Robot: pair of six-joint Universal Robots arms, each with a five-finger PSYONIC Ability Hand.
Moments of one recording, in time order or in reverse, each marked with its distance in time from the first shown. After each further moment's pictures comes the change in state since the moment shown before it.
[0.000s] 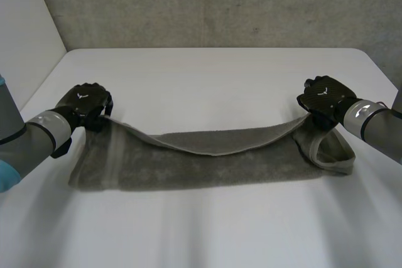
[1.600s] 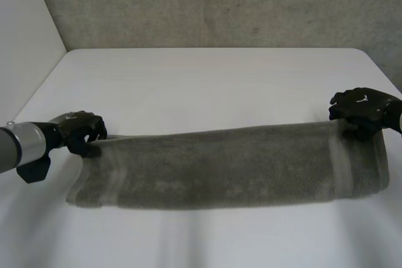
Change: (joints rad) left arm 0.109 0.065 -0.002 -0.435 0.124 0.048; right arm -0.241 -0.036 -0.062 0.413 -0.231 -0.125; left_hand 0.000 0.000 0.000 0.000 0.000; right_hand 0.000 0.000 0.000 0.000 0.000
